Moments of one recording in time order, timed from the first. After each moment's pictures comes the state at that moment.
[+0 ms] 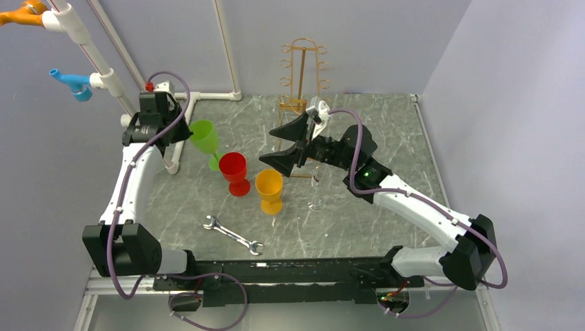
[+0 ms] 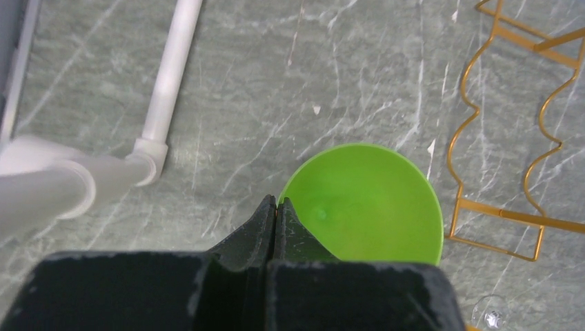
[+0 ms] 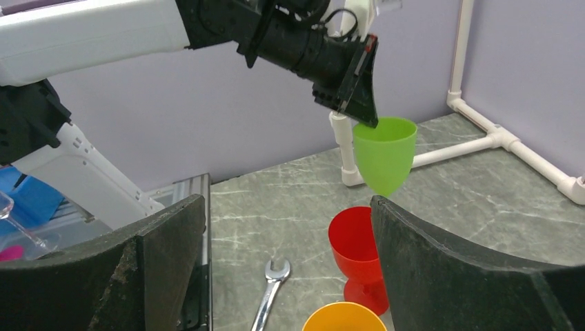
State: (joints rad) left arm 0.04 1.36 1.38 -0.66 0.02 -0.27; right arm 0.78 1.25 1.05 0.44 -0.53 0.29
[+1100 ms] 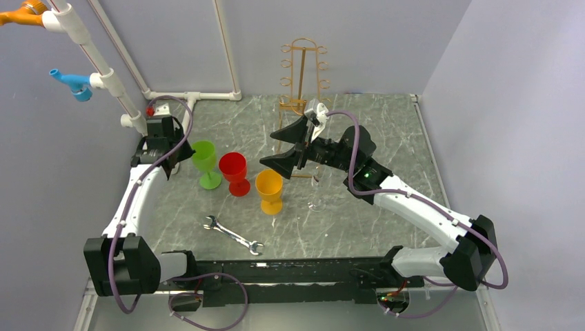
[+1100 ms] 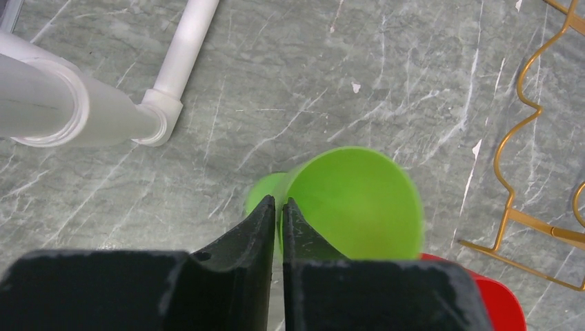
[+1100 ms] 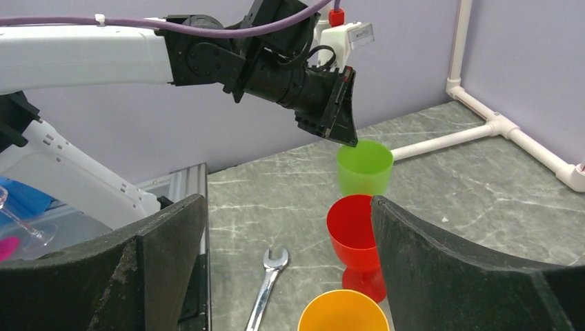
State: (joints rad) left arm 0.04 1.23 1.03 -0.47 -0.07 -0.36; right arm 0.78 1.24 1.04 0.40 -0.53 0.26
